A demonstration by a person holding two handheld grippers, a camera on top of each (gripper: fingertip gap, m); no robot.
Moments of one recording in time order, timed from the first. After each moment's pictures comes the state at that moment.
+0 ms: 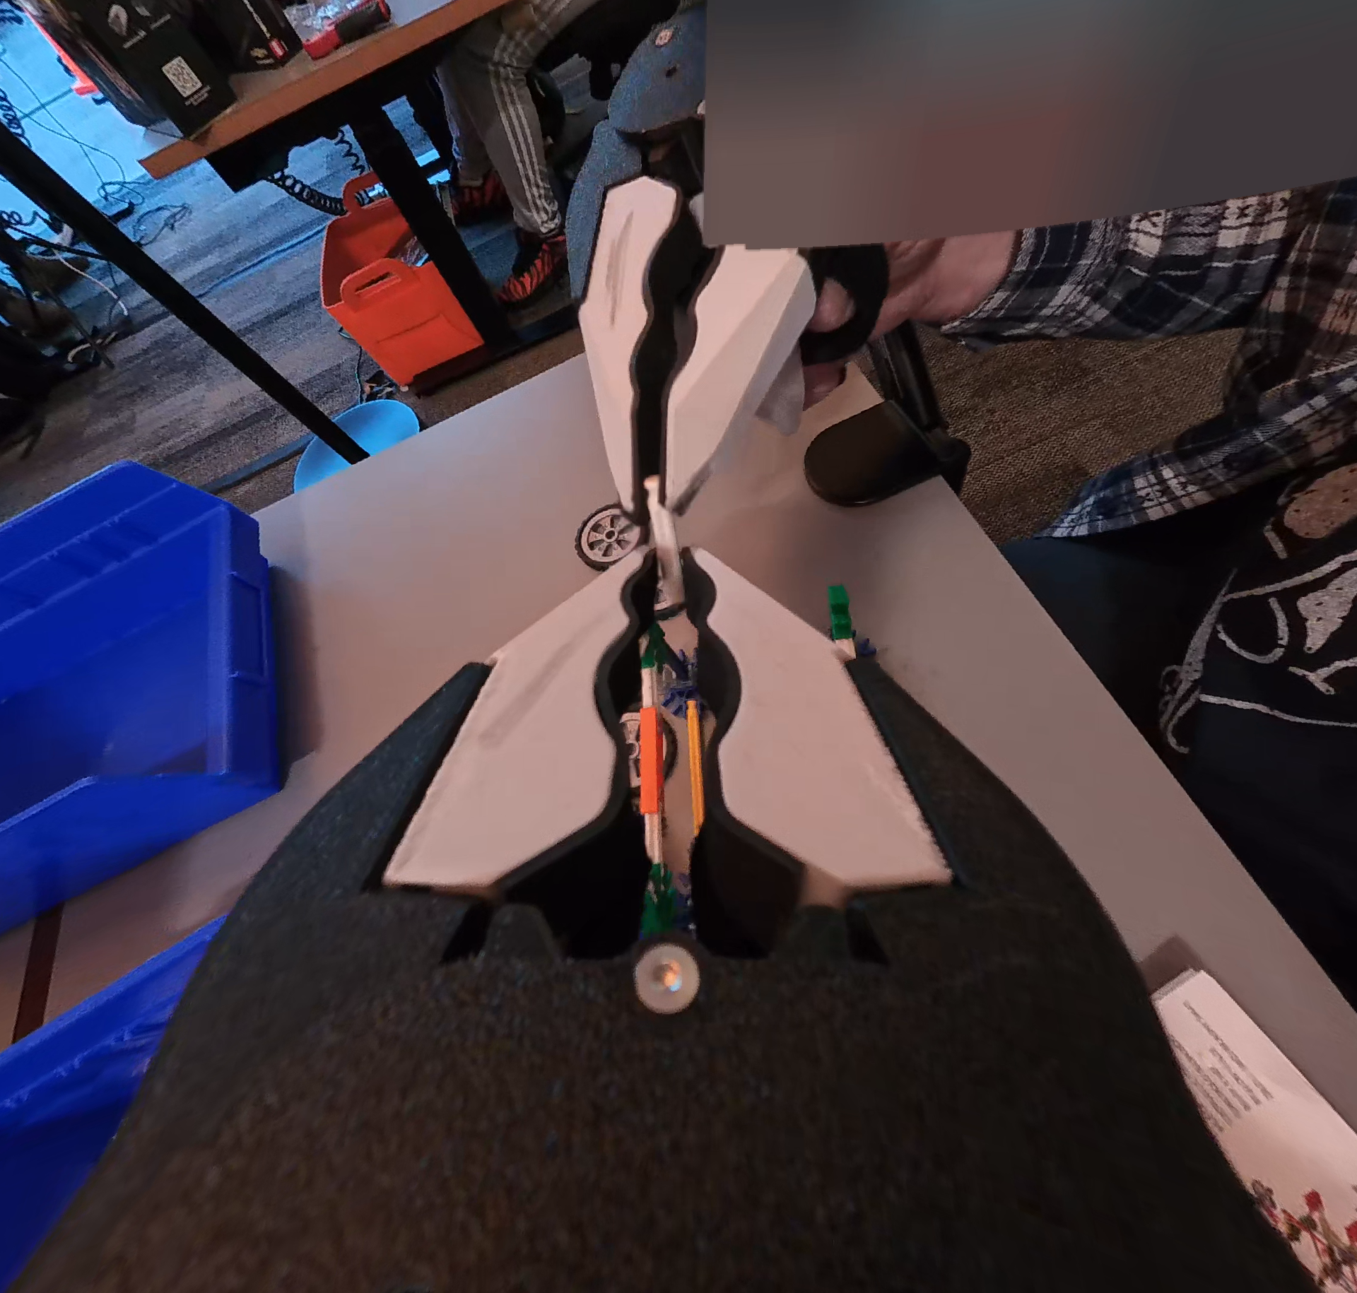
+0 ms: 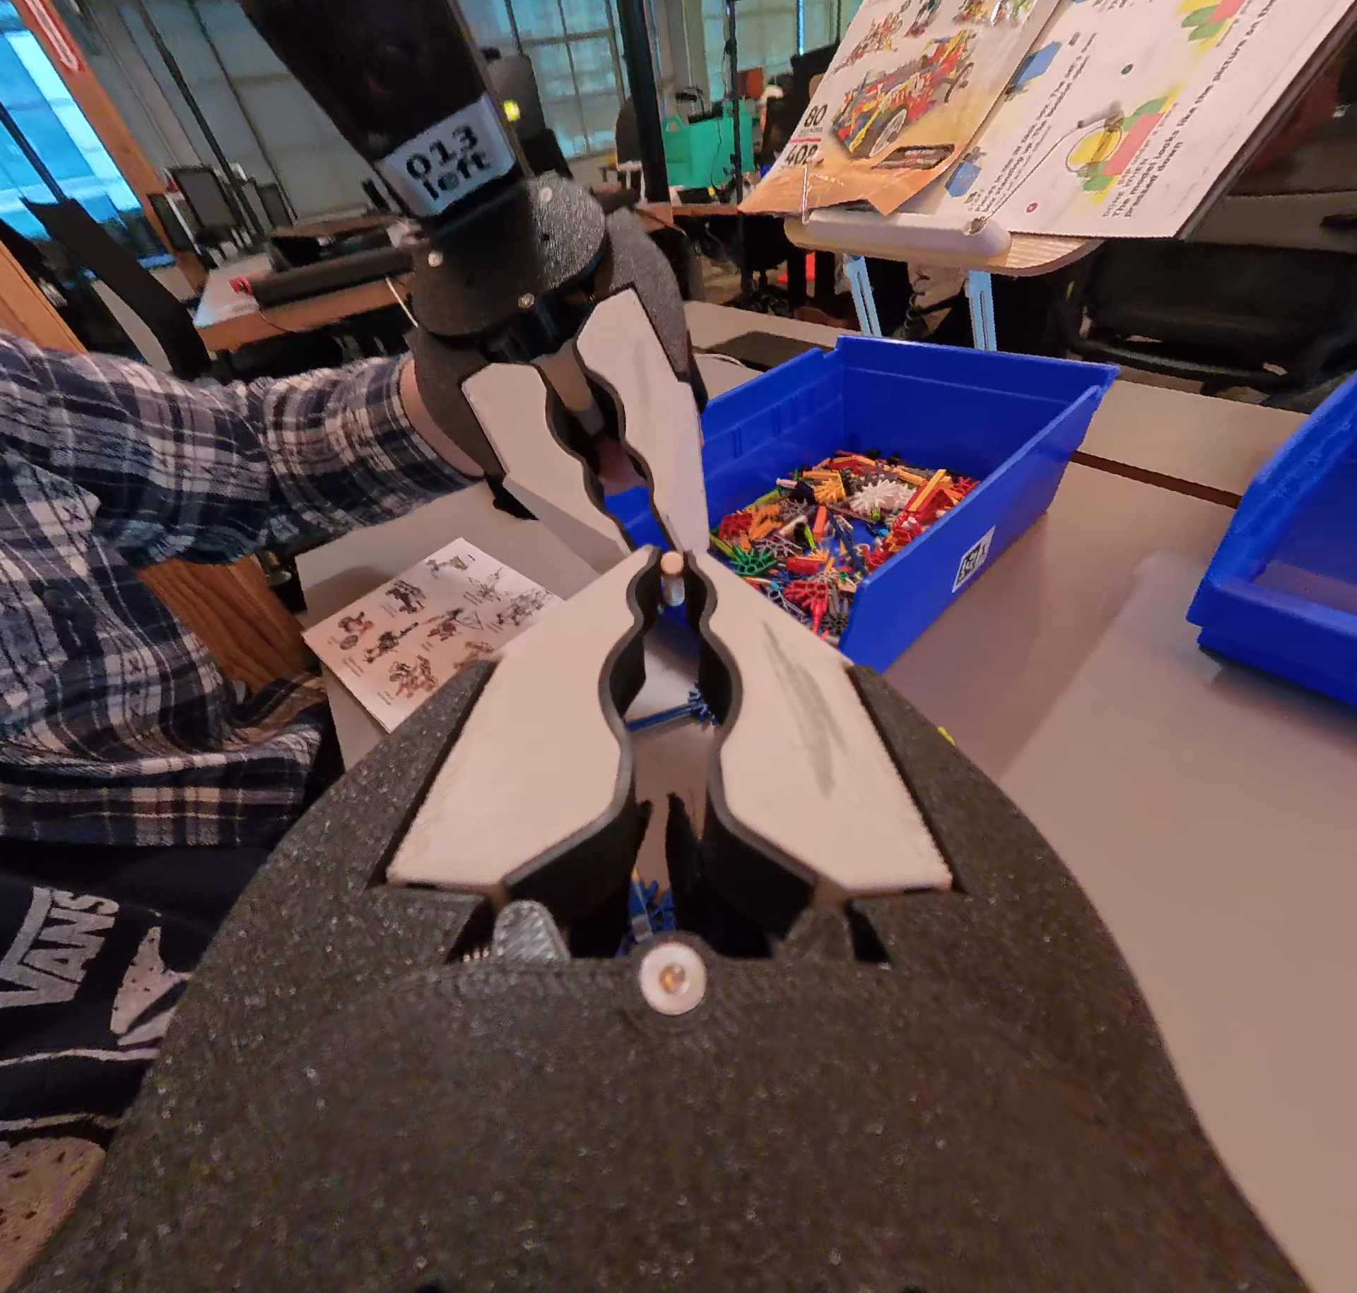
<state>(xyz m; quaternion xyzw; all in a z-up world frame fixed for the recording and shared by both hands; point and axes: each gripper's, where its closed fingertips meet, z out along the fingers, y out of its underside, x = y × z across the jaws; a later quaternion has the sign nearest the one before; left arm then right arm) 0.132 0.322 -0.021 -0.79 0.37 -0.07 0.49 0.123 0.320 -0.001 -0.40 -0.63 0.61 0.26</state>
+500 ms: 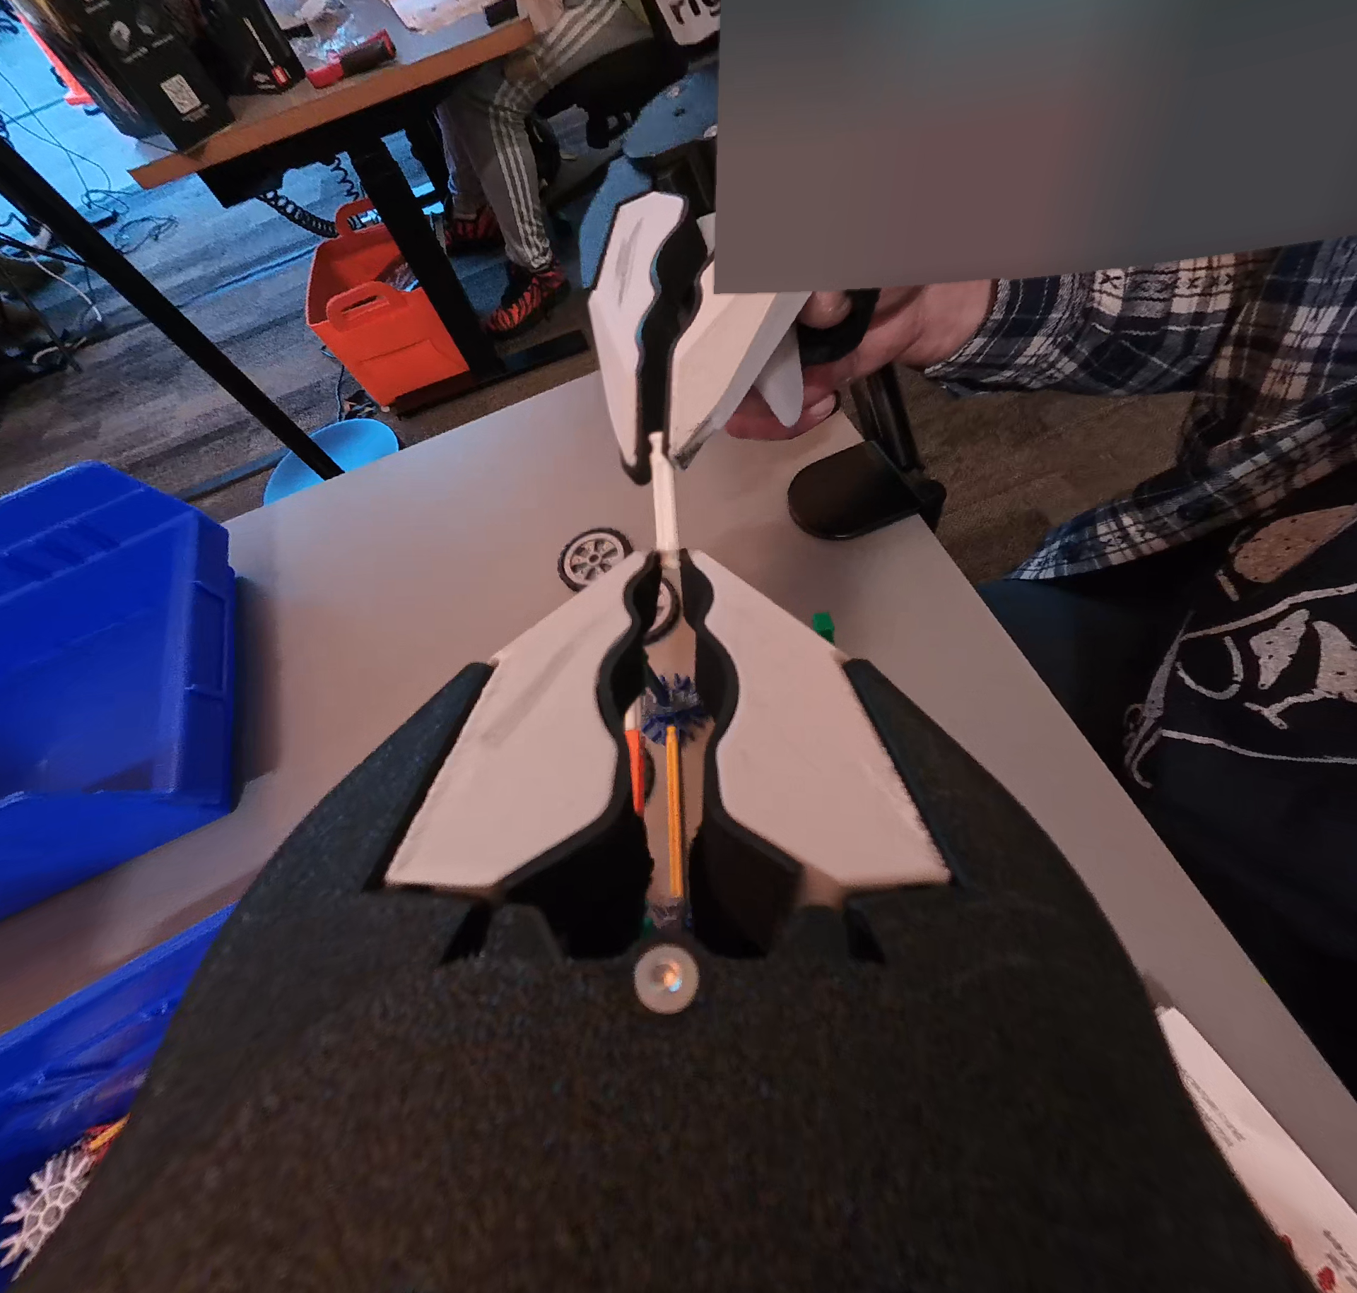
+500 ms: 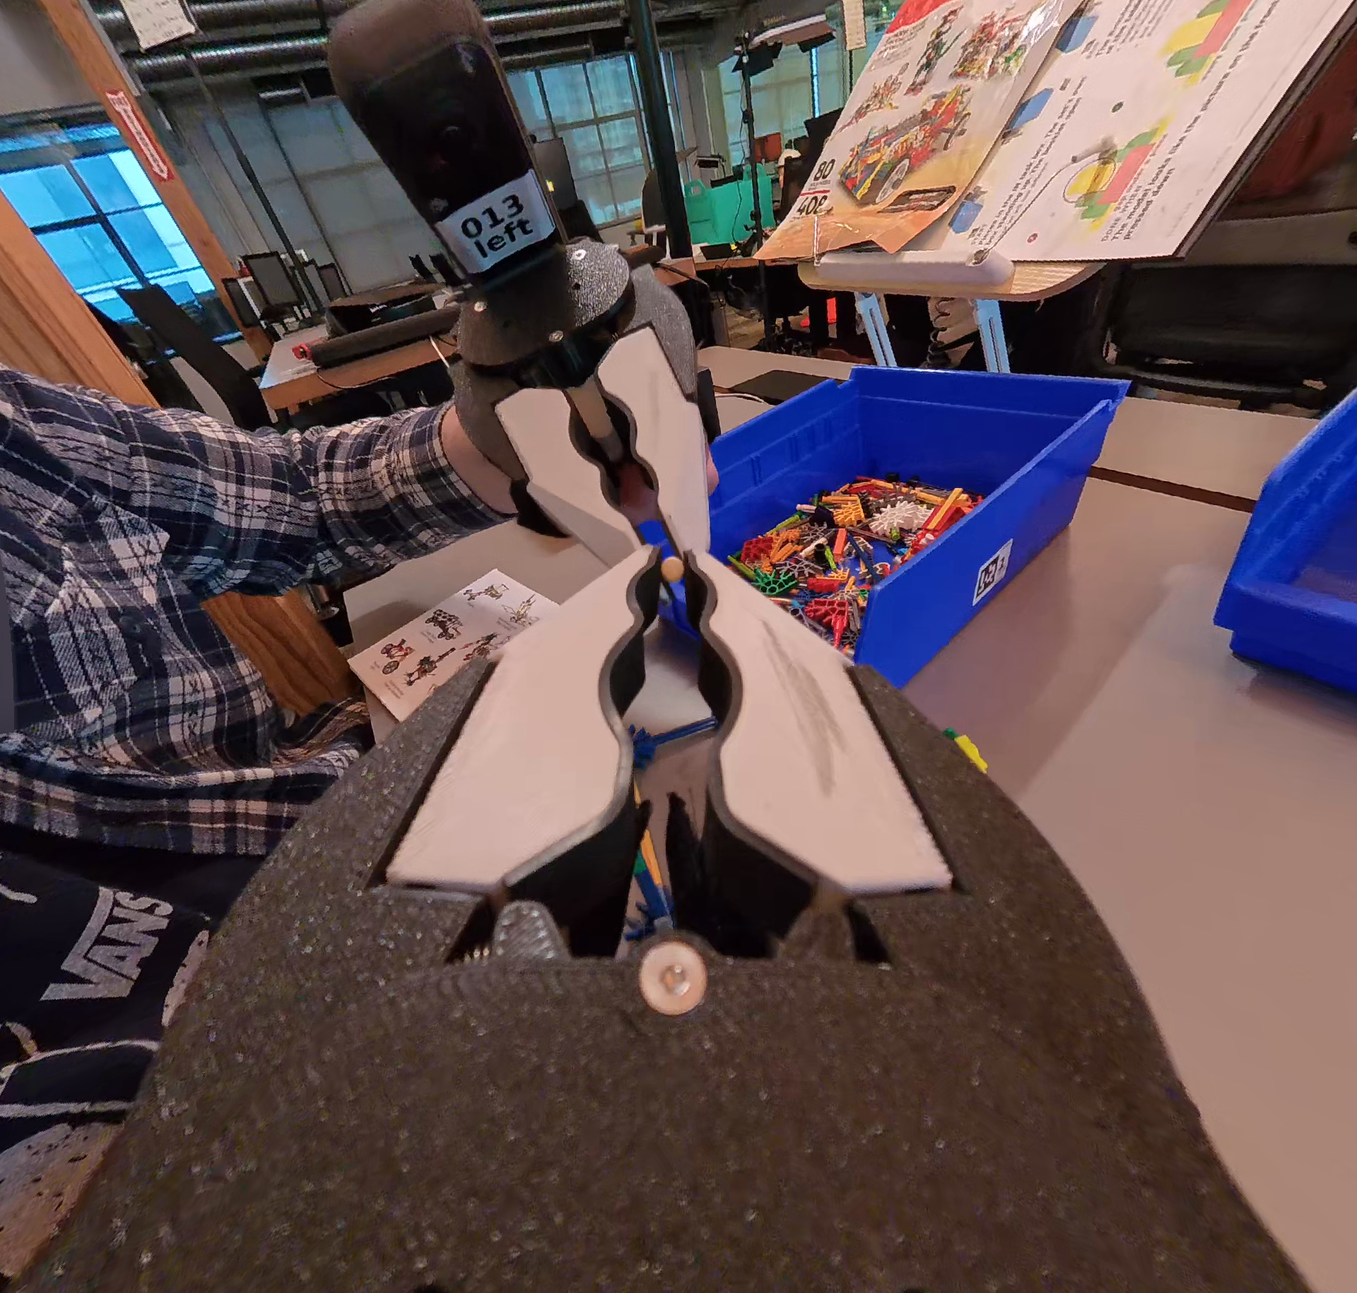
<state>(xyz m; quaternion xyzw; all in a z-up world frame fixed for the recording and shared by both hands) 0.137 0.323 -0.018 -0.78 0.35 -0.10 0.51 0.133 0.325 0.005 -0.39 -0.61 0.64 0.25</state>
